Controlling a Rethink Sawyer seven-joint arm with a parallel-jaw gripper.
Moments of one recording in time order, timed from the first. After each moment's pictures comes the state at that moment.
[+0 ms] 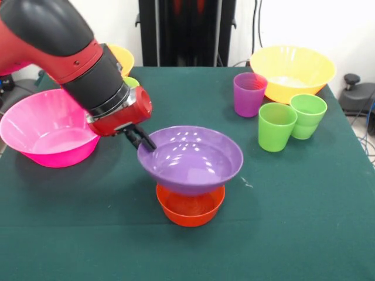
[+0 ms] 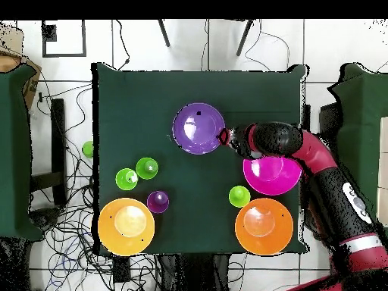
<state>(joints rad) -1.04 -0.26 0.84 1.47 -0.46 0.87 1.56</state>
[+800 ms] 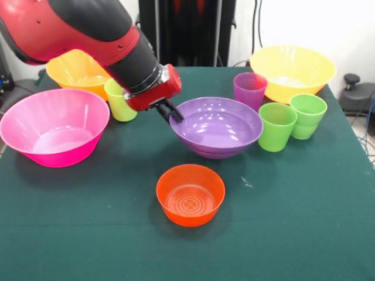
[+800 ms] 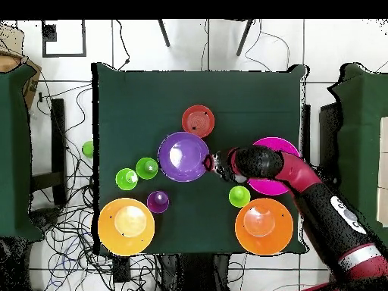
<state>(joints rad) -1.03 -0.32 0.75 1.70 -0.43 0.79 1.58</state>
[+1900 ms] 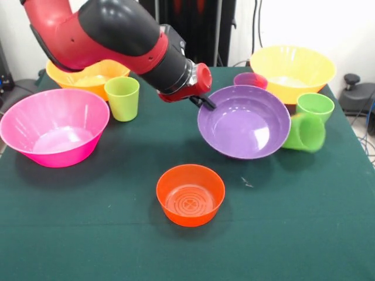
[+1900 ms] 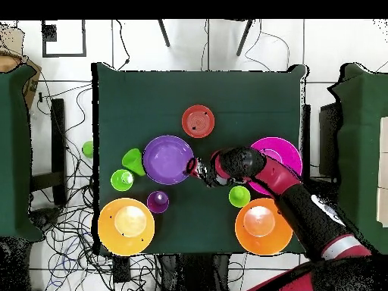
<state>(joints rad) -0.91 -0.30 0.64 1.72 -0.19 0.83 1.76</state>
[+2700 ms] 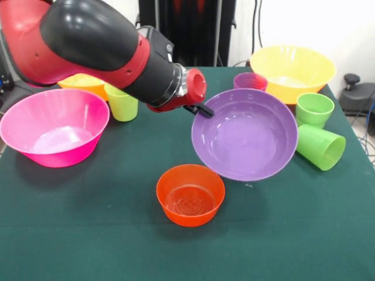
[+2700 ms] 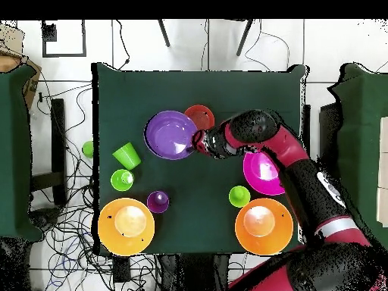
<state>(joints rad) -0.82 -0.29 0.64 1.44 -0.08 1.12 1.76</state>
